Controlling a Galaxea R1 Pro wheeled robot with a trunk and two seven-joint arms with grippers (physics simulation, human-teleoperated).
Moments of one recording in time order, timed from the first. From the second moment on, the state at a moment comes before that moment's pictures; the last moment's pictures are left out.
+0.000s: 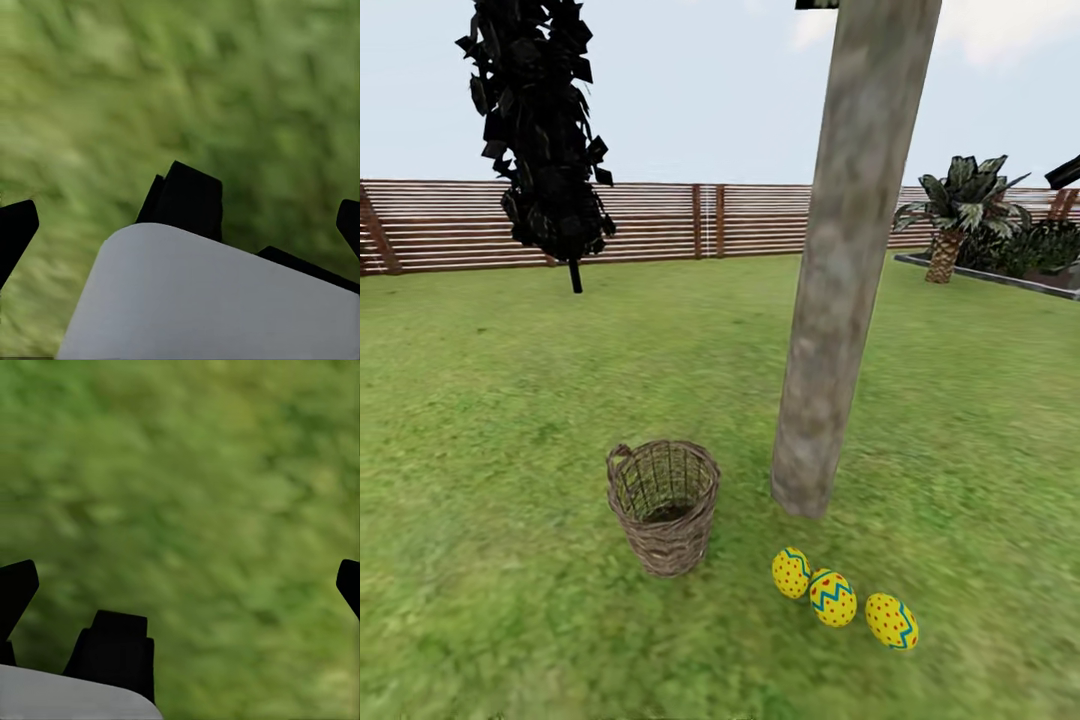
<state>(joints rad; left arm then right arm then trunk) -0.36 0.04 -0.51 0.05 0.92 0.13 0.10 -0.35 -0.08 -0.45 0.06 0.68 -0.15 -0.02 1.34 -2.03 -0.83</state>
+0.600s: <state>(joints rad) -0.36 0.04 -0.51 0.05 0.92 0.13 0.10 -0.35 -0.08 -0.45 0.06 0.68 -0.15 -0.02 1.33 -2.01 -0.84</state>
